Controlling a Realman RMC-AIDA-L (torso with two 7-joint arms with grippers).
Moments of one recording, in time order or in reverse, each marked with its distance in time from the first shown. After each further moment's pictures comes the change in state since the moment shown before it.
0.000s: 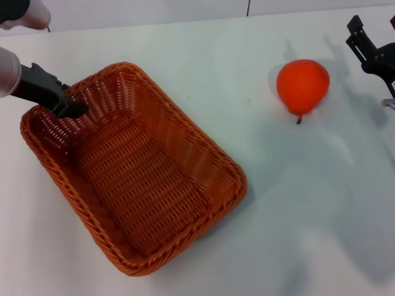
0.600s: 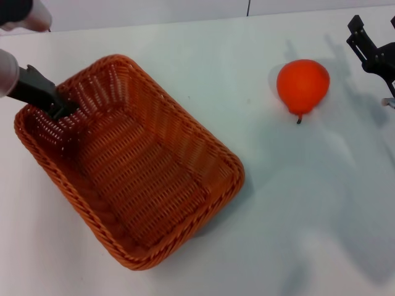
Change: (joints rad) left arm -0.001 -0.014 -0.005 0.043 0.062 0.037 -0.034; right arm 0.003 0.000 0.007 0.000 0.000 0.009 0.000
